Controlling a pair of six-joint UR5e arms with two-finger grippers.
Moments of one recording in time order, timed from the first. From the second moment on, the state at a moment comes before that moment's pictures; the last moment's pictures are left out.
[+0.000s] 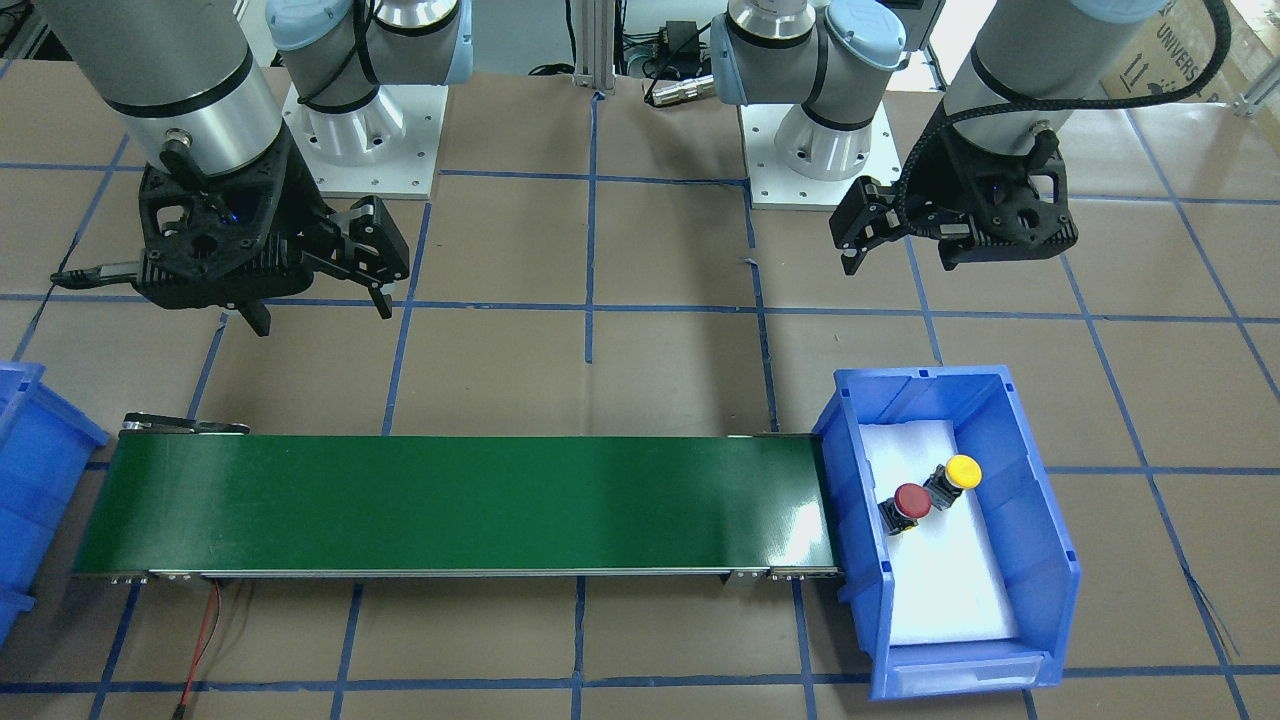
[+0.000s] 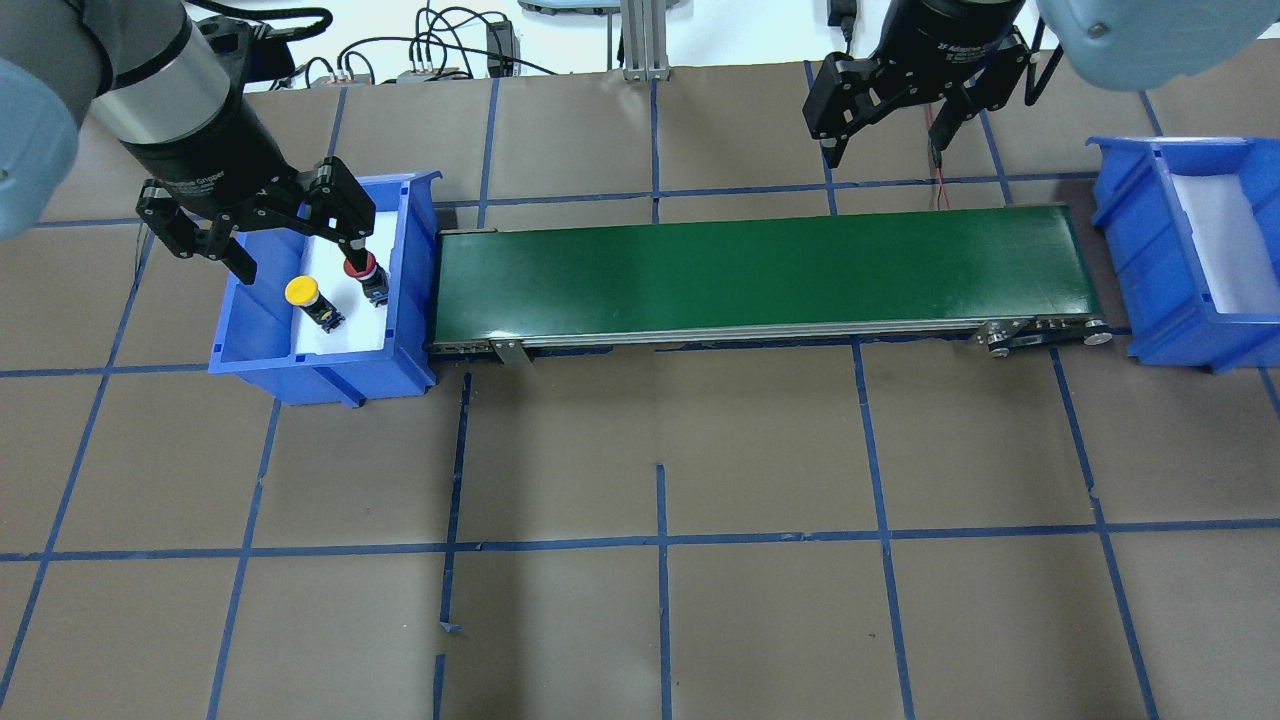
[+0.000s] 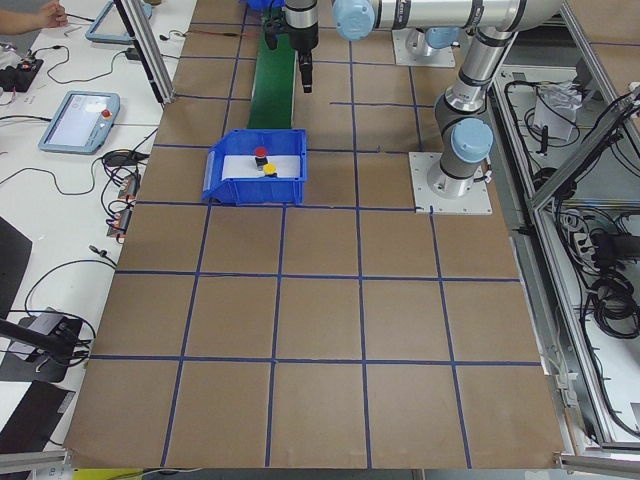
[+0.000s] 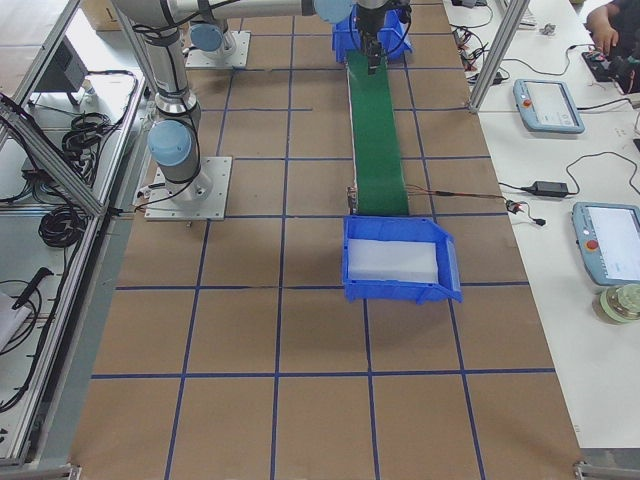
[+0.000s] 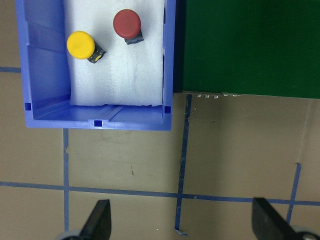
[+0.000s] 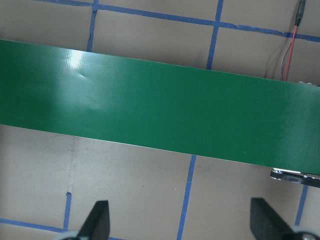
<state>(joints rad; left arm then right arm) -1.50 -1.57 -1.58 -1.62 1.57 -0.01 1.63 -1.43 1.40 -1.62 -1.53 -0.11</state>
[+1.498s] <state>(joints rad) -1.36 -1.76 -1.58 -1.40 1.57 0.42 1.62 -1.43 1.40 -1.61 -1.53 -0.11</state>
